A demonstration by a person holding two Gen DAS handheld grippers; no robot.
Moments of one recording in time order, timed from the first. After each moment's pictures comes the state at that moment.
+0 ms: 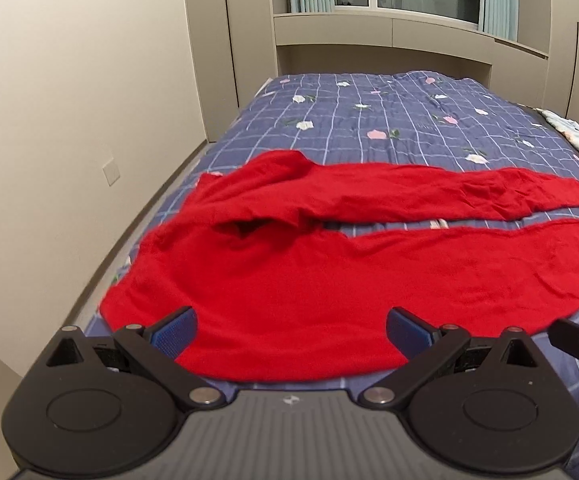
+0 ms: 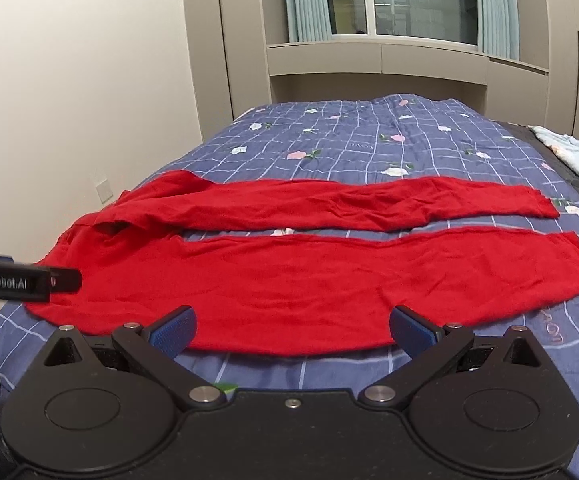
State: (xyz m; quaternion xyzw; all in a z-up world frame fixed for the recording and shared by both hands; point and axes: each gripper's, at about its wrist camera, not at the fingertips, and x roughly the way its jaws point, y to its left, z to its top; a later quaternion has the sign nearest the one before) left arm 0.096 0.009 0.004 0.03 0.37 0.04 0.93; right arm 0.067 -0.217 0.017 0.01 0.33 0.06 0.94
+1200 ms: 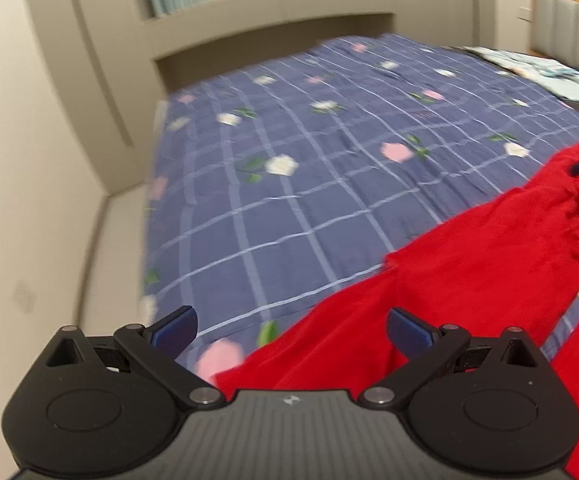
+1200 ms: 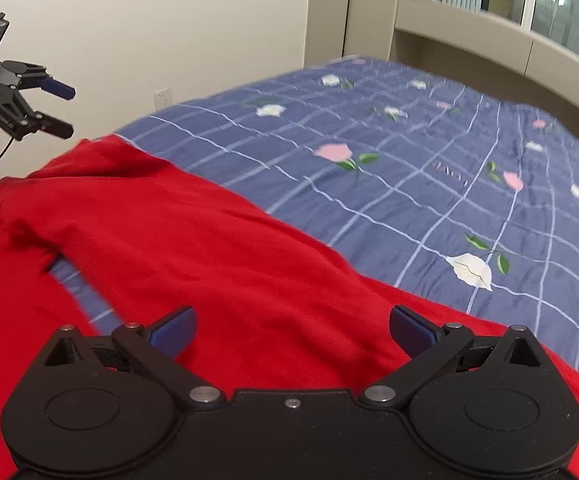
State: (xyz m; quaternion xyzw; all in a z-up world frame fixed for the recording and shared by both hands) left arm 0.402 0.121 -0.020 0.16 0.39 -0.17 0.89; right arm 0.378 -0.272 -0.027 -0.13 0.41 0.25 0.87
